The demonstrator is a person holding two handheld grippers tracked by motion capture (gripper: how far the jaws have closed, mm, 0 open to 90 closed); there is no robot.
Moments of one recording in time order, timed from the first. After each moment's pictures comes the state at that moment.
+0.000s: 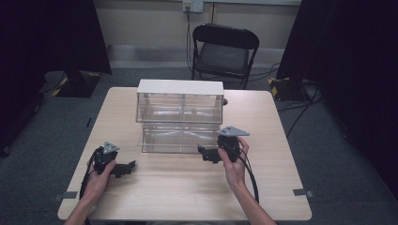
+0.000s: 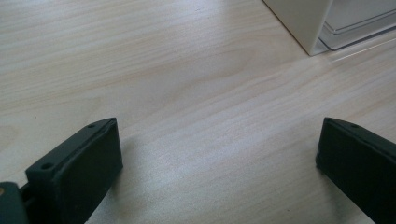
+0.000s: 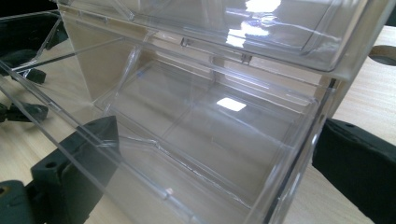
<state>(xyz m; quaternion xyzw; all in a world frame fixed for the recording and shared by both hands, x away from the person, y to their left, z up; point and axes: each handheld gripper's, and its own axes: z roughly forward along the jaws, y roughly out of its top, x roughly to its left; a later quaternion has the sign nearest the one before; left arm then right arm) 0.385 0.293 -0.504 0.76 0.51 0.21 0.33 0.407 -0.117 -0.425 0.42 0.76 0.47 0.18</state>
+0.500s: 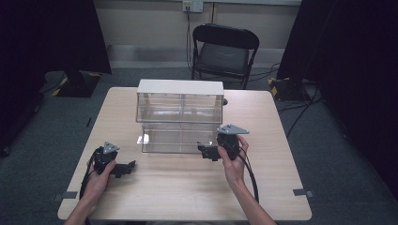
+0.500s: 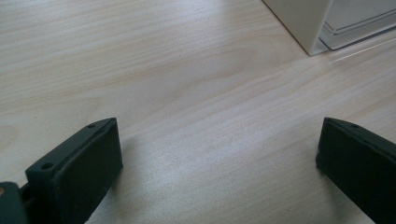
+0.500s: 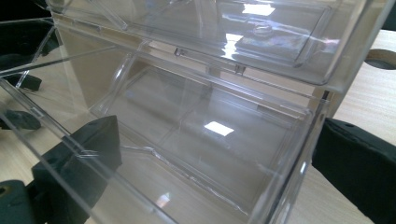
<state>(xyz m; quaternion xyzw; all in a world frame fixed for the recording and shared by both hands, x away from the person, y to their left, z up) 0.385 0.293 -0.504 0.76 0.51 0.21 0.33 0.411 -0.115 -0.423 0.42 0.75 0.47 0.18</state>
